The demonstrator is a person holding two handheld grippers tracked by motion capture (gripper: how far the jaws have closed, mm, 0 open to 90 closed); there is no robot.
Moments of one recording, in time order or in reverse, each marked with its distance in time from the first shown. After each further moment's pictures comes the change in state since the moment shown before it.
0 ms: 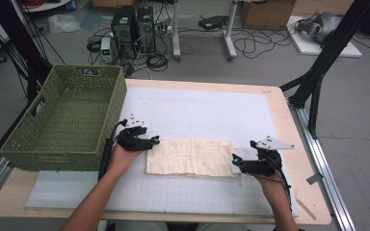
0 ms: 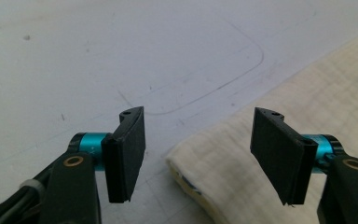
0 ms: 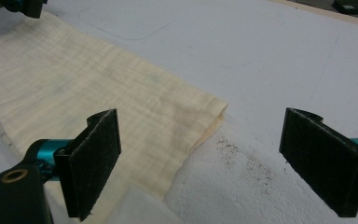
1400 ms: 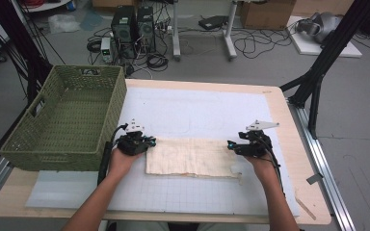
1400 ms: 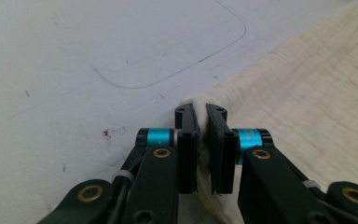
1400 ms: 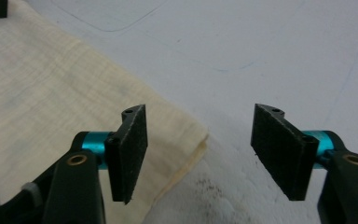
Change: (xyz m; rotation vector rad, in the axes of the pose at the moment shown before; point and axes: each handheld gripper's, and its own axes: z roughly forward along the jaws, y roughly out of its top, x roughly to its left) left arm -0.001 -0.012 -0.001 0.021 -0.079 0.005; right arm -0.027 0.028 0.053 0.134 0.060 -0.006
